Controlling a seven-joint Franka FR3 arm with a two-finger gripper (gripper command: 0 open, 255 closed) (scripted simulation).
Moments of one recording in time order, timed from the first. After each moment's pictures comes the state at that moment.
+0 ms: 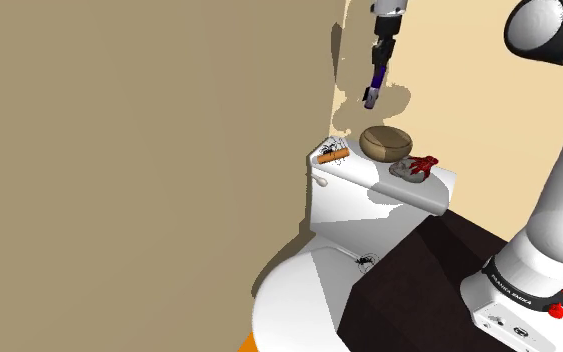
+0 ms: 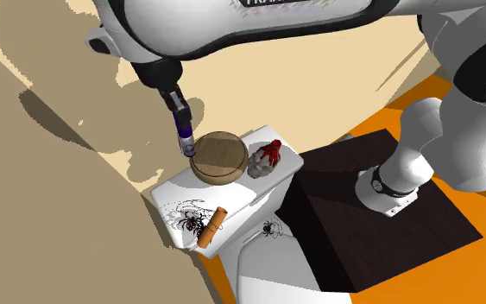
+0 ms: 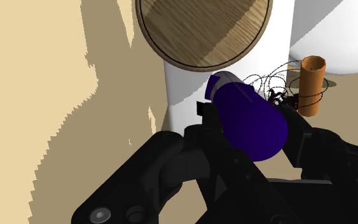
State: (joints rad) arm -0.15 0.31 -0.22 -1.31 0.02 1.58 -0.60
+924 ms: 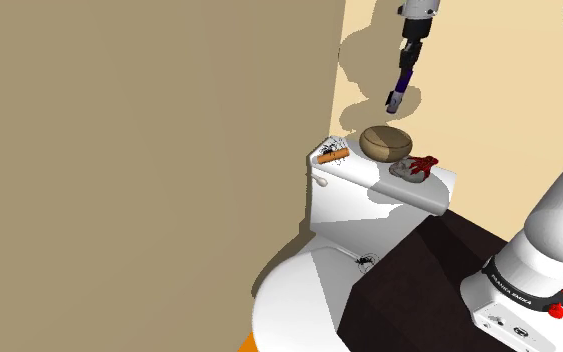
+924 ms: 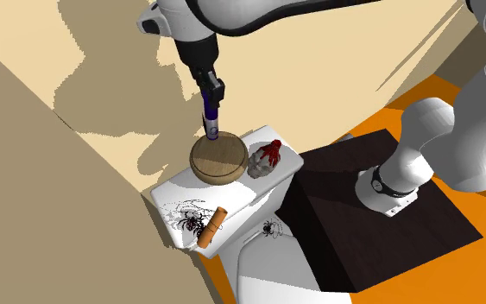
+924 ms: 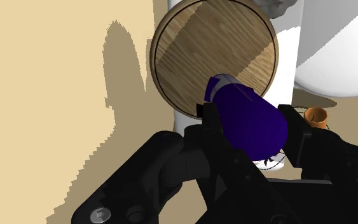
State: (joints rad) arm -0.19 0.11 -0.26 -1.60 -0.02 1.66 -0.68
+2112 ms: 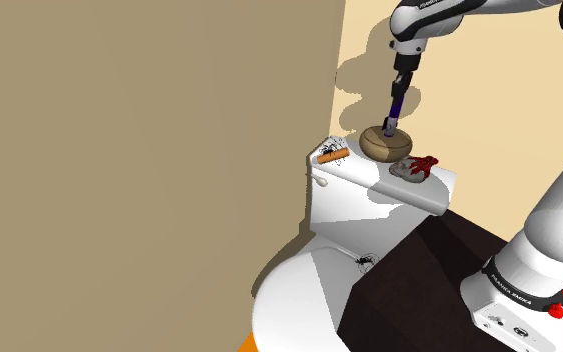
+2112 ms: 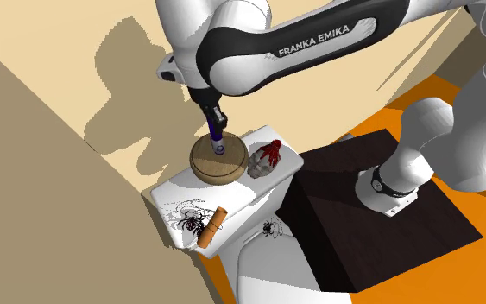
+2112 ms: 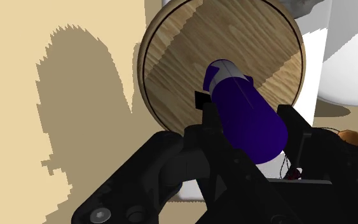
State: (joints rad) arm -0.19 0.12 -0.26 -1.82 -0.02 1.90 -0.68
